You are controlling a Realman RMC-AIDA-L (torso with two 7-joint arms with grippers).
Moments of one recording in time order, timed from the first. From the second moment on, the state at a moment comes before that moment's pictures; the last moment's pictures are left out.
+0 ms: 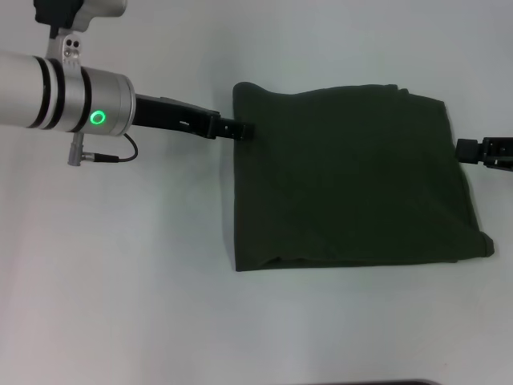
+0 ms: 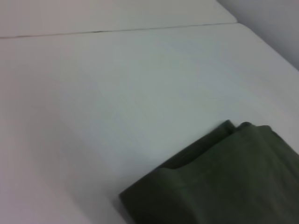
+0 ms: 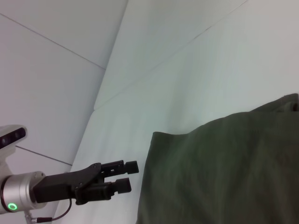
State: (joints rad) left arm -0.68 -2.14 1.11 0.76 2.17 1.14 -2.19; right arm 0.44 1.90 -0.36 -0.52 -2.25 -1.68 2.07
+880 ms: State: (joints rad) left arm -0.71 -2.16 1.10 0.76 2.17 1.18 -2.20; right arm 0.43 1.90 -0.36 -0.52 -2.25 -1.68 2.07
